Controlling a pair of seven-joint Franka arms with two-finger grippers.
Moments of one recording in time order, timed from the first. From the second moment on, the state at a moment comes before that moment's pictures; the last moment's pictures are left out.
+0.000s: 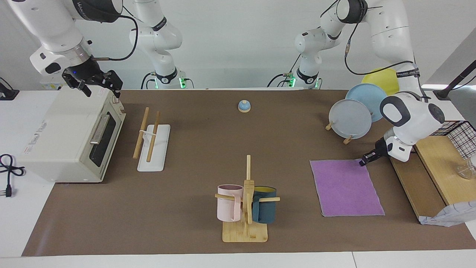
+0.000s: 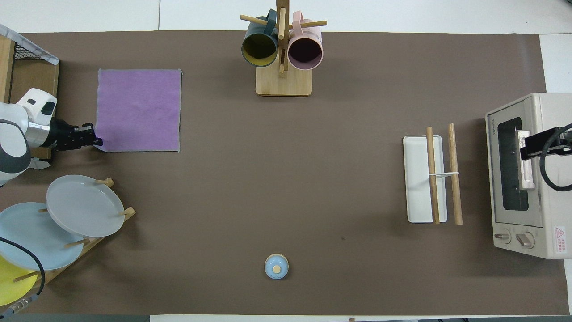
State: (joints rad) left arm 0.23 0.38 -0.06 -1.89 -0.28 2.21 0.08; right arm 0.02 -0.03 -0.10 -1.60 -0.03 1.46 -0.03
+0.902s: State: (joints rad) left arm -0.32 0.23 -0.10 -1.89 0.22 2.08 0.03; right arm 0.02 -0.03 -0.10 -1.60 -0.03 1.46 -0.03
